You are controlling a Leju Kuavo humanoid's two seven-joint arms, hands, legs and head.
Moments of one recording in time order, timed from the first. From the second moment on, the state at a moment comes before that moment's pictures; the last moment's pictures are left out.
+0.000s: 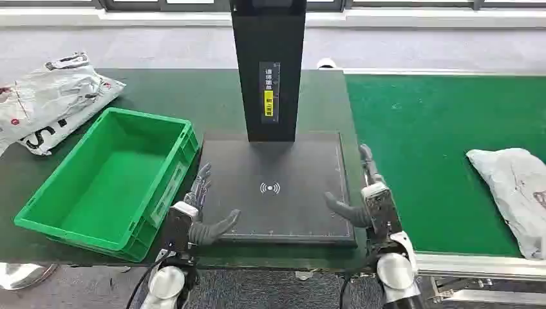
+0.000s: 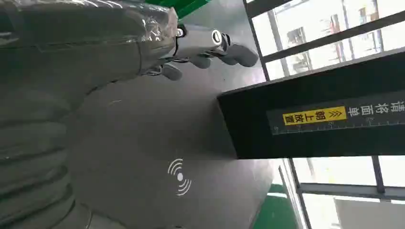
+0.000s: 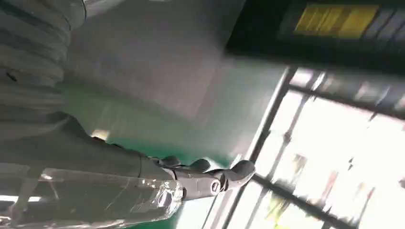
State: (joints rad) left arm -0.06 -0.25 -0.11 -1.35 -0.26 0.07 -0.39; right arm -0.13 0.09 0.03 -1.39 0.27 -0.13 -0.26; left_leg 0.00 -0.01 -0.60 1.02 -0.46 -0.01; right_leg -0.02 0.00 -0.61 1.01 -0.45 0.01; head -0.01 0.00
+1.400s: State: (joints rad) left arm -0.07 -0.23 -0.13 -1.32 -0.23 0.06 -0.40; right arm -0.56 -0.36 -0.44 -0.52 0.63 -0.33 -0.15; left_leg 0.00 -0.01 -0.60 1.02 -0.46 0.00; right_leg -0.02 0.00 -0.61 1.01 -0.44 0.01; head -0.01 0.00
